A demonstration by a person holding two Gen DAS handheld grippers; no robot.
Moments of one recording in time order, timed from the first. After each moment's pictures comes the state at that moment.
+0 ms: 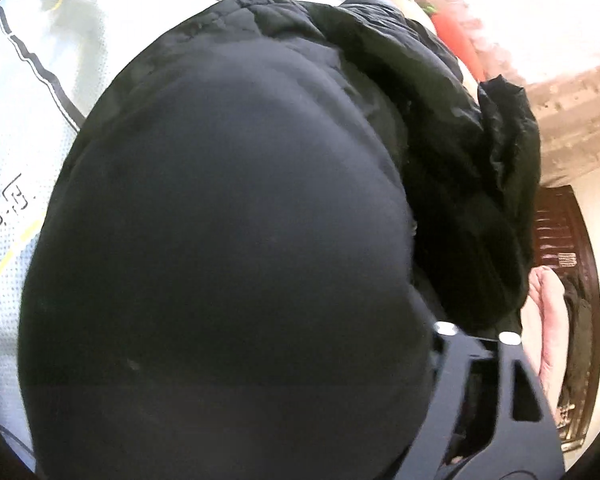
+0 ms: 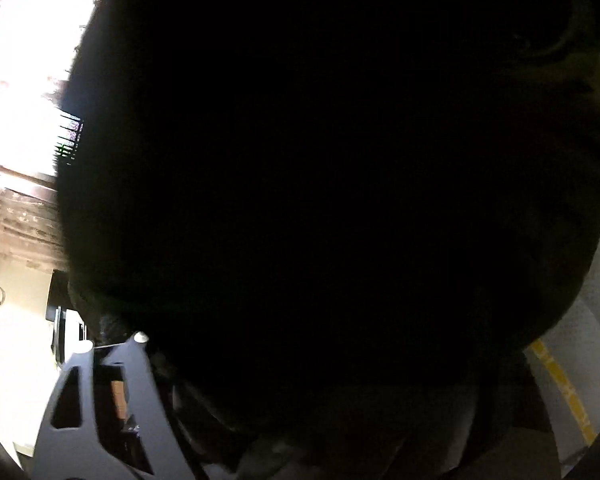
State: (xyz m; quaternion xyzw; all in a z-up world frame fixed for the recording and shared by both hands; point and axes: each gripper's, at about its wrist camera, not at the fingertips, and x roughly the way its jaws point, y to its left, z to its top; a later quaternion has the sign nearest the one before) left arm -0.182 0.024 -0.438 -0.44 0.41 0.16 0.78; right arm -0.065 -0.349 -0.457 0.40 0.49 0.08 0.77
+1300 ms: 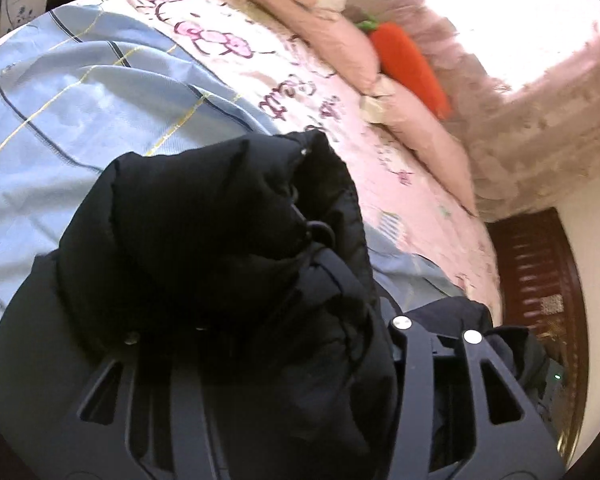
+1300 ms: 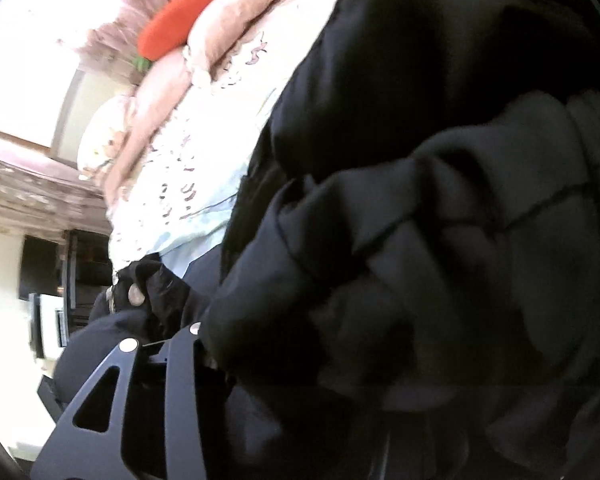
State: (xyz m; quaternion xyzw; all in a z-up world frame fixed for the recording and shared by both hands) left arm 0.267 0.164 -0.328 -0.41 0.38 0.13 0.82; right arm 0.378 -0.174 -0.337 0.27 0.57 0.12 0.77
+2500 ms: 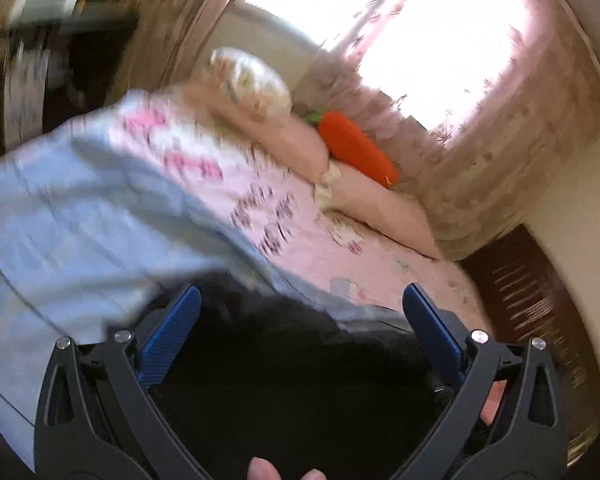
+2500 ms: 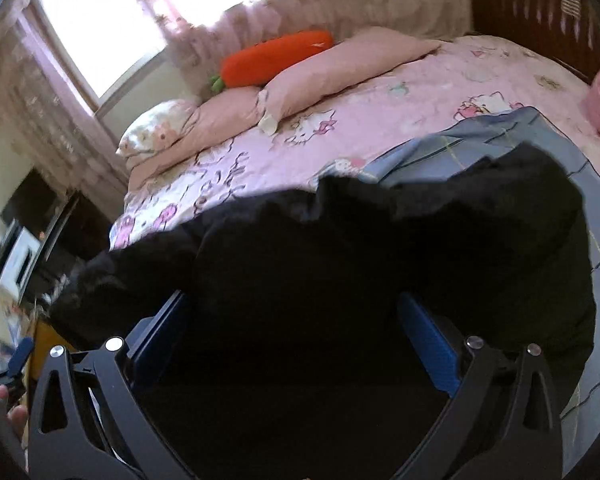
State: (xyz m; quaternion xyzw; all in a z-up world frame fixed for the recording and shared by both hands) left arm 0.177 0.112 -0.164 -0.28 0.24 0.15 0.92; right arm 0.273 -0.157 -0.250 0.13 0.41 0.15 0.89
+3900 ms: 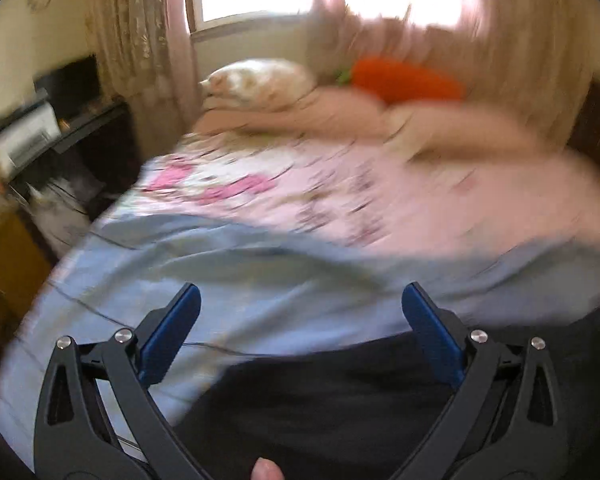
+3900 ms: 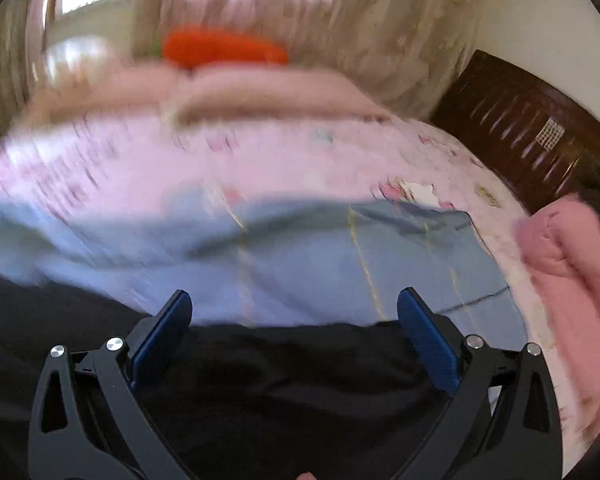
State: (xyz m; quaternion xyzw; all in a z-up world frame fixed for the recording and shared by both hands) left arm 0.292 0.093 -0.258 -0.09 0.32 0.21 0.92; right arm 0.357 -0.164 -0.297 -0.06 0.36 0.06 0.93
